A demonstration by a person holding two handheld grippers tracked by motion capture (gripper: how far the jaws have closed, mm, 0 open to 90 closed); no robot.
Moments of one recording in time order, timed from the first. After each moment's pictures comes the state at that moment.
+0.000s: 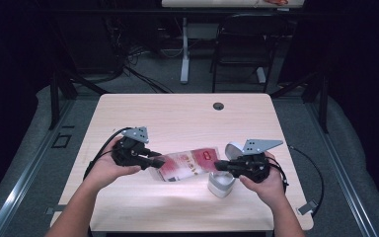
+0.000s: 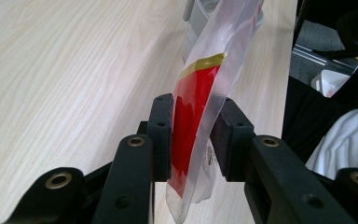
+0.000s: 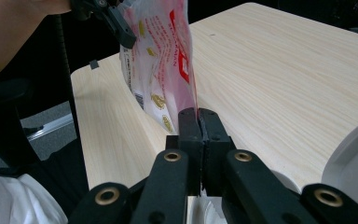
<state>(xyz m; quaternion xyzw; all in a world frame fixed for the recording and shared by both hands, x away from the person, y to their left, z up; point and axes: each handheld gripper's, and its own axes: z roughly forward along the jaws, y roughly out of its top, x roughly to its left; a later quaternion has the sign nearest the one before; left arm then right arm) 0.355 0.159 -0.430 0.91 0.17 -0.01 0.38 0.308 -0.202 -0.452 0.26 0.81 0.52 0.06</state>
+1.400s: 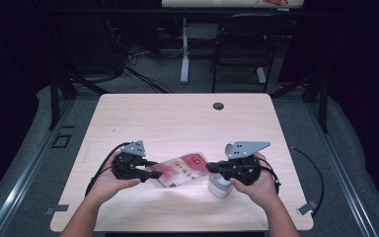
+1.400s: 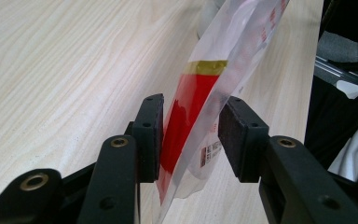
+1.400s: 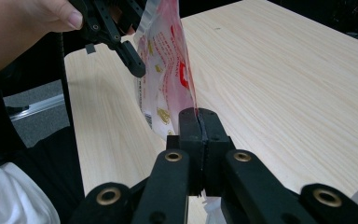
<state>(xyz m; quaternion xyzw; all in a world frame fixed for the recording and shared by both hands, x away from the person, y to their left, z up) 0.344 0.171 -0.478 0.90 0.21 0.00 0.39 0.302 -0.175 -0.445 0.23 0.84 0.49 0.08</state>
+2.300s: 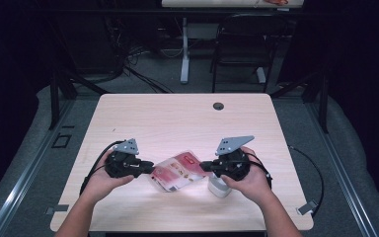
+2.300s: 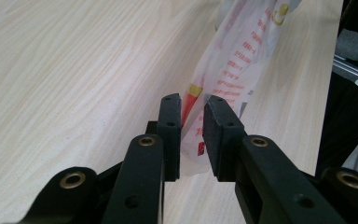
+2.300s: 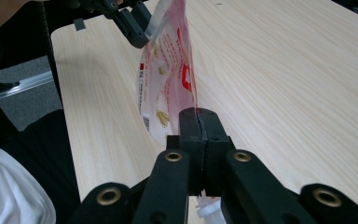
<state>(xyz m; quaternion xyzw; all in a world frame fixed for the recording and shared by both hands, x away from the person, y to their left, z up) 0.347 0.188 -0.477 0.90 0.22 0.03 0.38 0.313 -0.150 -0.439 0.23 0.87 0.43 0.08</state>
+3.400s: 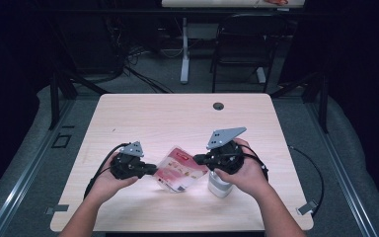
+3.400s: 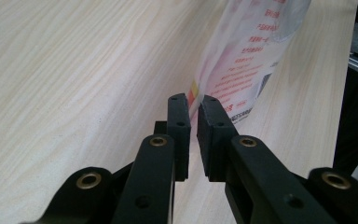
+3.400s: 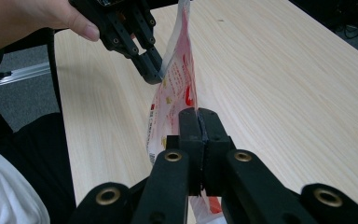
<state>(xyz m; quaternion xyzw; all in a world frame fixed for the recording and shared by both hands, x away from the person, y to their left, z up) 0.349 0.179 -0.492 0.90 0.22 0.02 0.37 0.315 -0.131 -0.409 0.20 0.88 0.42 0.10</state>
